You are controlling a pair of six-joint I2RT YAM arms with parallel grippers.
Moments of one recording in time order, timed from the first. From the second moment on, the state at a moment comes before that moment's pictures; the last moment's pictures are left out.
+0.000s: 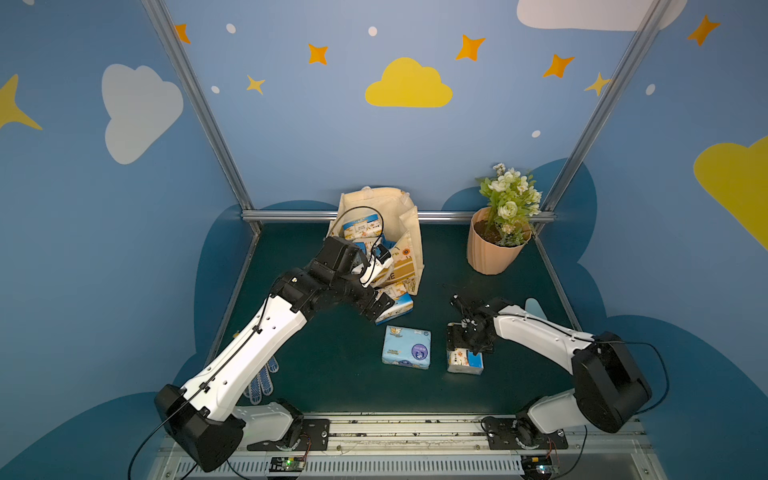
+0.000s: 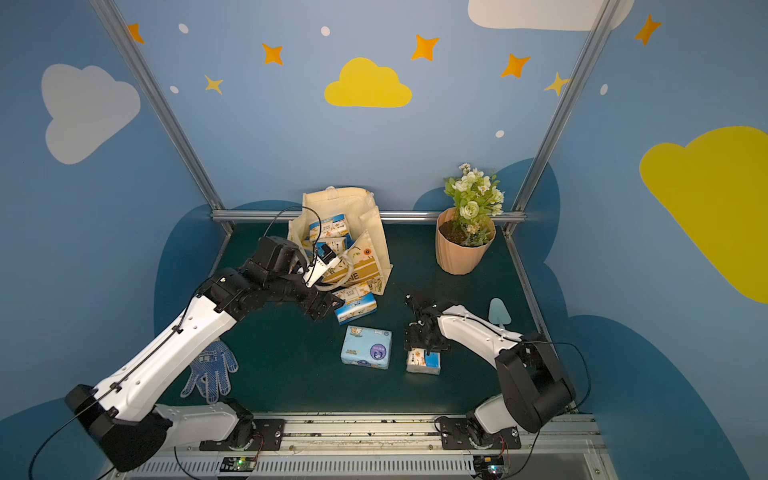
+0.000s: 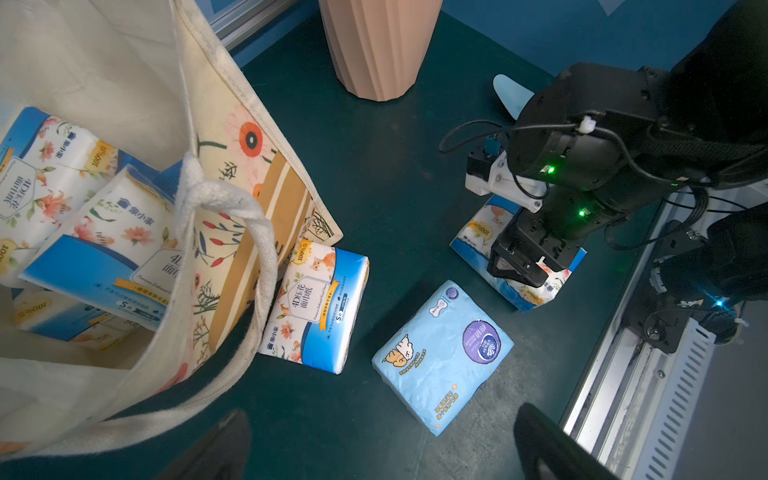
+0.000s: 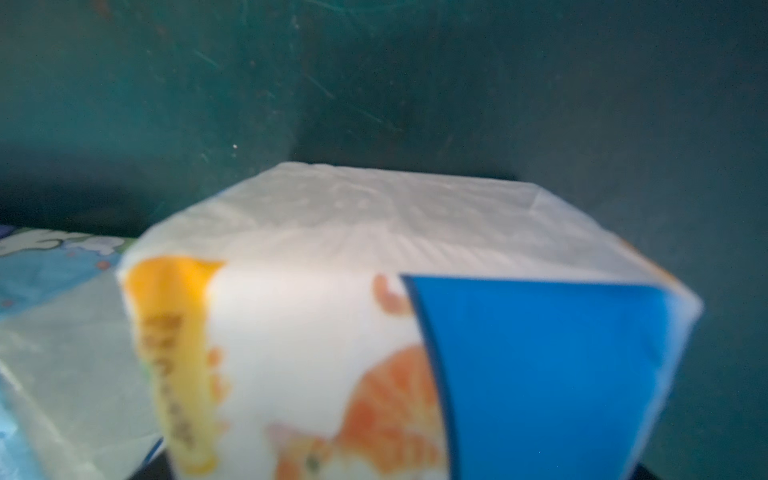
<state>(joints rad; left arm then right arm) -0.57 1.28 1.38 -0.90 0.26 0.18 0.61 1.46 0.85 -0.83 0.03 0.61</state>
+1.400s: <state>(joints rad) -0.20 1.06 1.19 -0.96 0.22 0.10 0.60 1.53 1.76 -1.02 0.00 0.27</state>
